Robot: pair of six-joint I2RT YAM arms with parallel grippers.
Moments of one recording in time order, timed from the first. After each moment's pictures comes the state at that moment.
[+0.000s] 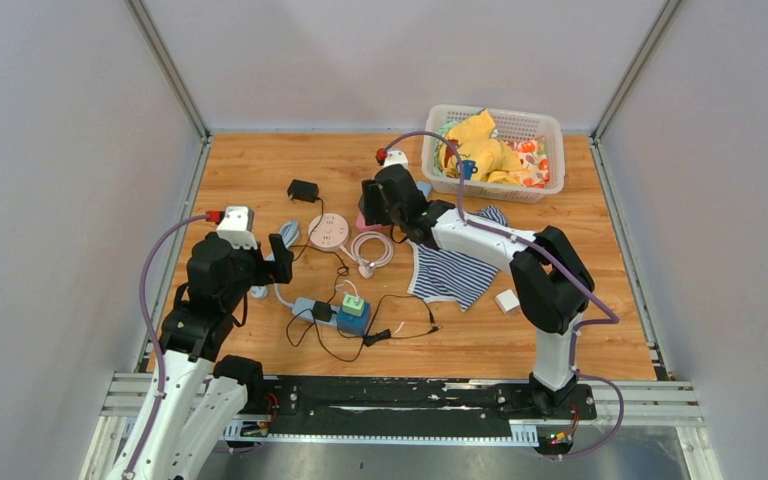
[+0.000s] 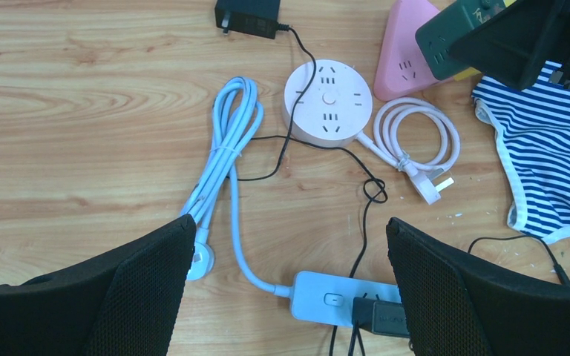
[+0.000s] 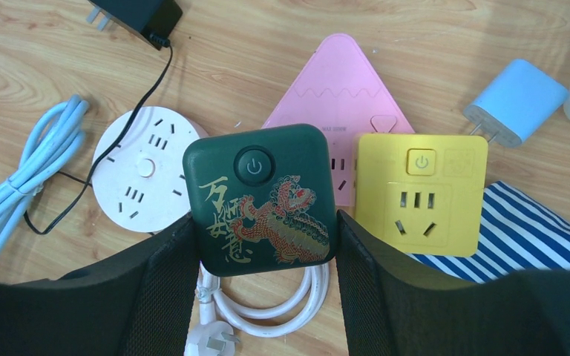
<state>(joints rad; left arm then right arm) -0.20 0.54 0.66 -0.51 -0.04 -0.16 0.77 1.88 1.39 -0.06 0.23 0.36</state>
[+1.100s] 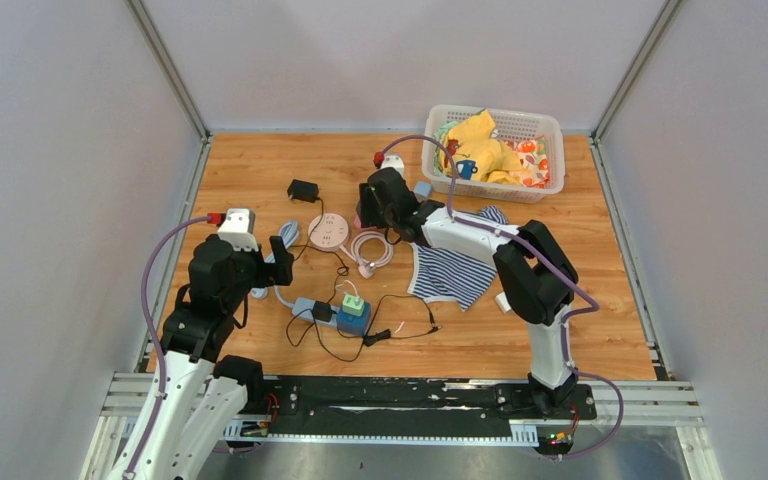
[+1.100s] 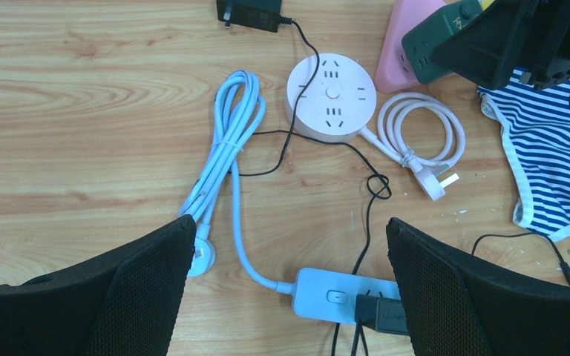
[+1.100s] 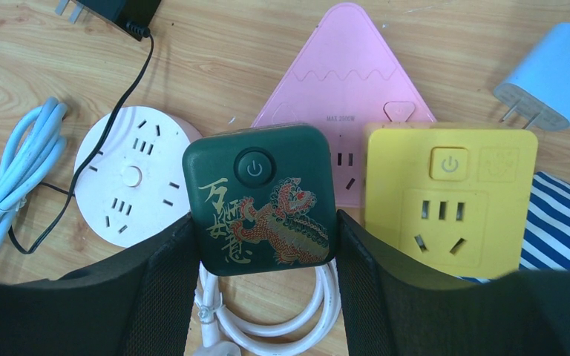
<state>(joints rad) -0.21 0.53 0.65 -0.52 -0.05 -0.16 0.77 1.97 1.44 -0.08 0.24 0.44</state>
